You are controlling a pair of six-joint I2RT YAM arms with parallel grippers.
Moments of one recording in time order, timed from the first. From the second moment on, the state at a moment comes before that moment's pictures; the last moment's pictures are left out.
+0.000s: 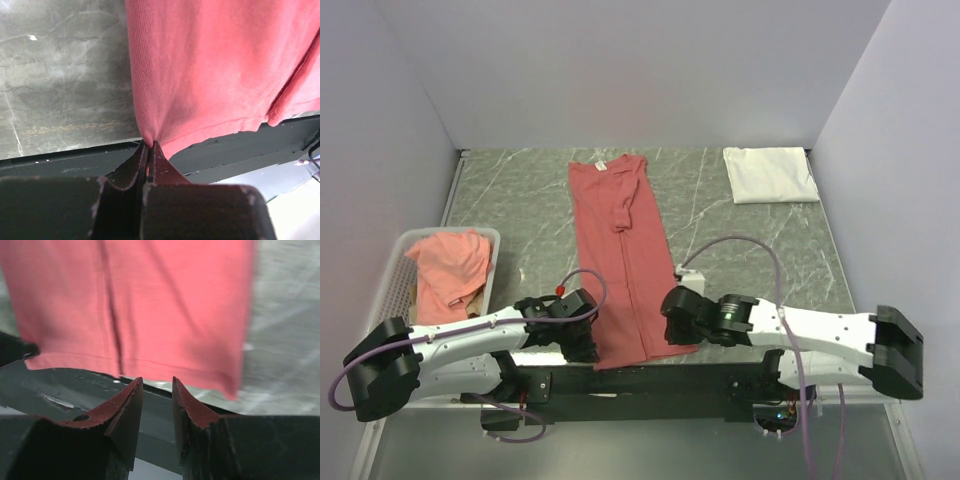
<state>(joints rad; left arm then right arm) -1.00 1.08 0.47 -0.58 0.09 -1.29 1.17 1.09 0.66 -0.64 0.24 1.03</state>
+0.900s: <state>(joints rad) -1.00 1.03 0.44 -0.58 0.09 -1.31 1.35 1.52 0.85 -0.56 0.30 1.06</state>
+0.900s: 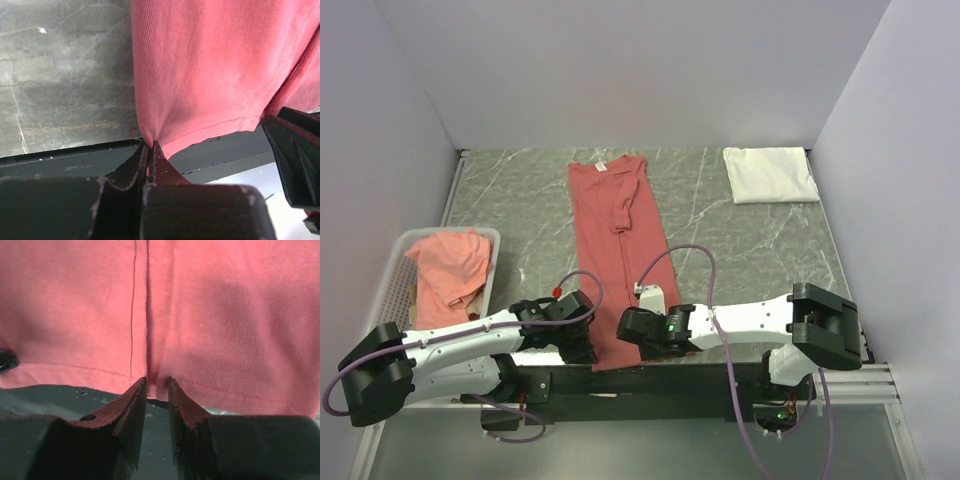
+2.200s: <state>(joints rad) -1.00 1.00 0.43 -0.58 0.10 -1.31 1.40 1.53 0.93 -0.65 0.33 1.09</state>
